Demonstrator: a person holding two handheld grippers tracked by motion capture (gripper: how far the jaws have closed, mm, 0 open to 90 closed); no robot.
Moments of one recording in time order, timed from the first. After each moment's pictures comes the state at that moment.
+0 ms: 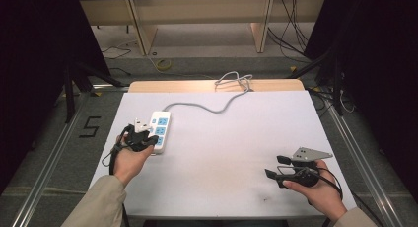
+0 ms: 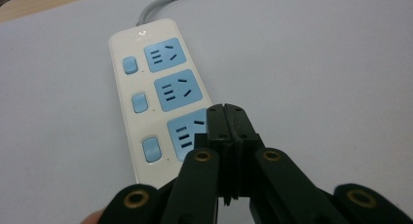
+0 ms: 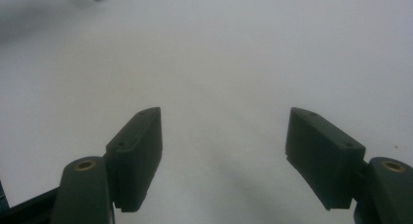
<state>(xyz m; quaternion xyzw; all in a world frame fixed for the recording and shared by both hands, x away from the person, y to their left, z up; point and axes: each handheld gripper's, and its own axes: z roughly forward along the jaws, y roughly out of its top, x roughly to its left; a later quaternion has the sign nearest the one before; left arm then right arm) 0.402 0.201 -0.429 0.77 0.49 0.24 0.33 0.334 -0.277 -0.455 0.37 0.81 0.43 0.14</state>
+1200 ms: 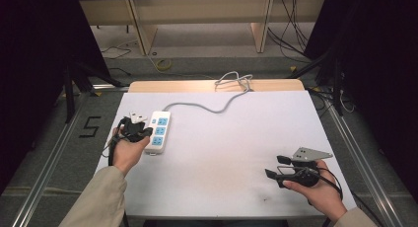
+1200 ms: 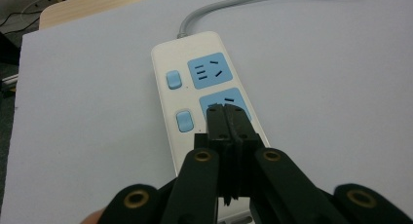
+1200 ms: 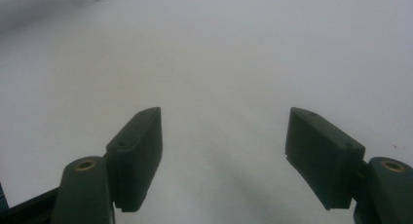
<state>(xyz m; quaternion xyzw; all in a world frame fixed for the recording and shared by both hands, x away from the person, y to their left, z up) 0.427 0.214 -0.428 0.75 0.51 0.26 0.31 0.334 -0.277 -0.455 0.37 0.81 0.43 0.14</state>
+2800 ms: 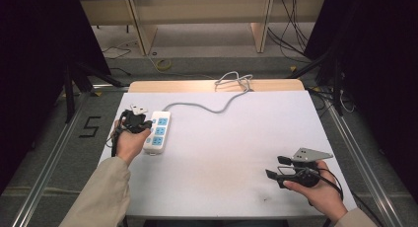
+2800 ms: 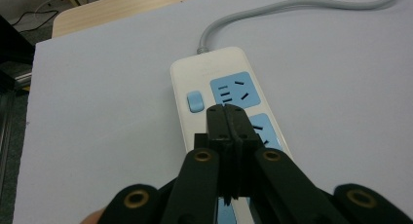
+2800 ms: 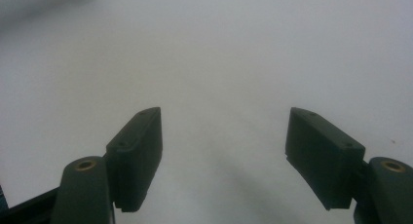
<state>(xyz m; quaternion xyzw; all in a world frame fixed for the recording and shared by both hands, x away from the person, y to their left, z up) 0.455 0.216 -0.430 0.75 0.52 0.27 0.31 0.333 -0.279 -0.456 0.37 0.81 0.43 0.14</state>
